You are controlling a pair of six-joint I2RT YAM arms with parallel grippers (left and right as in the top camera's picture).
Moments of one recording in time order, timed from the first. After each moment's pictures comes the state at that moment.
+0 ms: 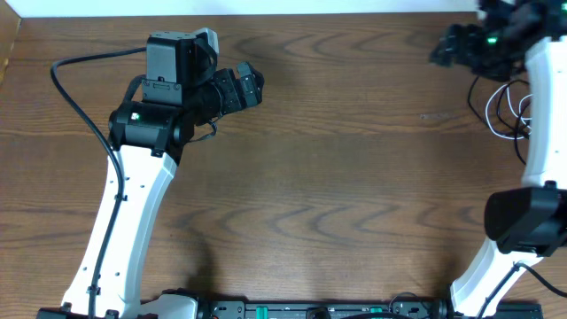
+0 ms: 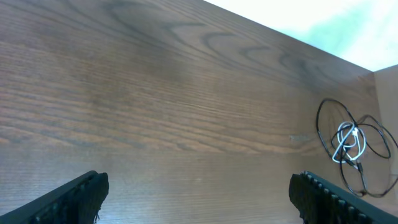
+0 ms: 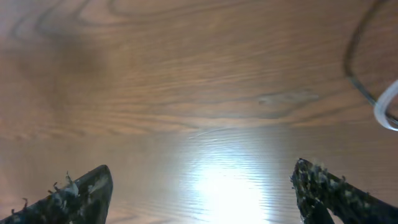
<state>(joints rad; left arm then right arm) -0.17 1.43 1.45 -0.79 0.27 -0.46 -0.07 1.99 2.21 -1.40 -0.29 0.15</state>
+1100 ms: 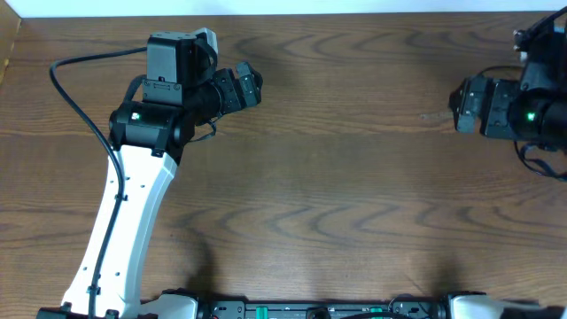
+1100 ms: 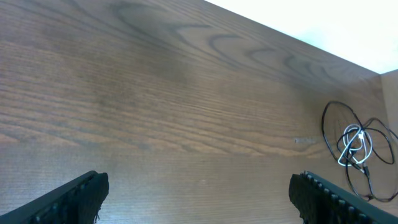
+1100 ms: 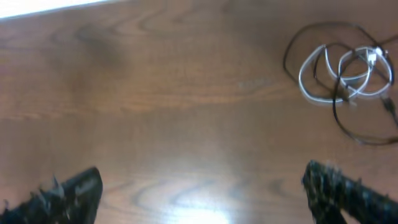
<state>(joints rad) -0.17 1.43 1.45 -0.79 0.25 -0.46 0.07 1.43 2.10 -1.54 -0.05 0.19</state>
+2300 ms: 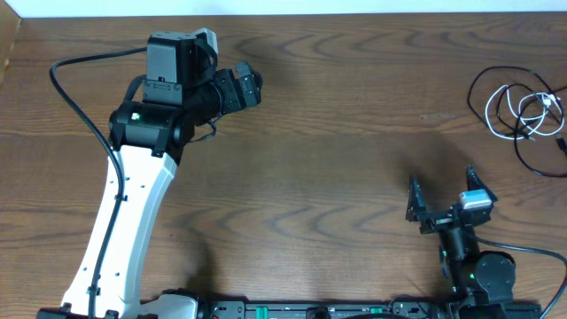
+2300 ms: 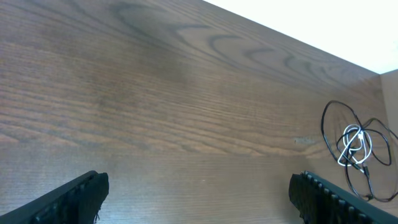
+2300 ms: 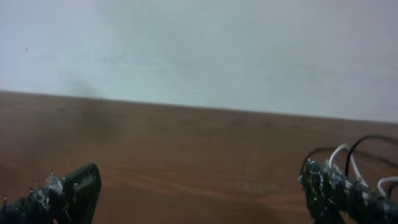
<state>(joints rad) -0.17 1.43 1.45 -0.79 0.25 -0.46 0.14 0.02 0.02 0.03 -0.03 0.01</state>
